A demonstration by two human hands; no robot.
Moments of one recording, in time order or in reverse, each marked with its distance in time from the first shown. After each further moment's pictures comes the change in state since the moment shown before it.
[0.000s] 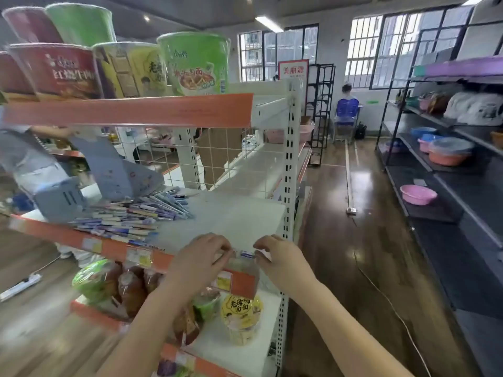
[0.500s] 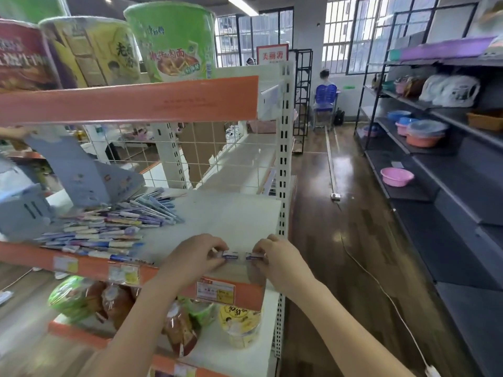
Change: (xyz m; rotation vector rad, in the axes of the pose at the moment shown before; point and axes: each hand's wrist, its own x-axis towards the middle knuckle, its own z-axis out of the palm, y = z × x) left_hand 0.053 -0.047 0.017 -0.042 -0.208 0.008; right_hand 0.028 0.011 0.023 -0.133 -0.033 0.067
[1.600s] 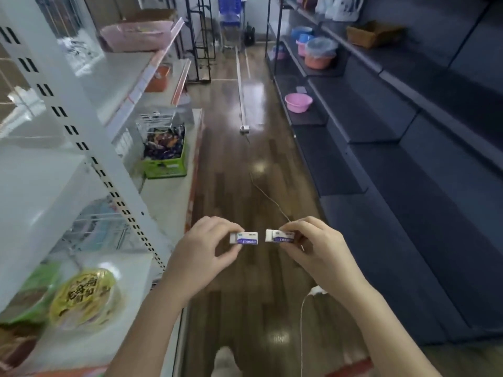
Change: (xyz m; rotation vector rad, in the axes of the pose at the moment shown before) left_hand 0.063 0.279 0.183 -0.292 0.064 0.454; right_hand -0.186 0.279 -0.112 0.075 0.215 0.328
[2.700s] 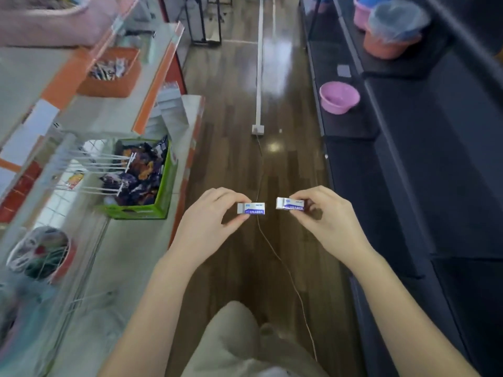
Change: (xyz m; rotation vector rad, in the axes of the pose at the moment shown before) left_hand 0.656 -0.328 0.123 -0.008 -0.104 -0.239; right_hand 0.716 0.276 0.037 0.088 -0.184 0.152
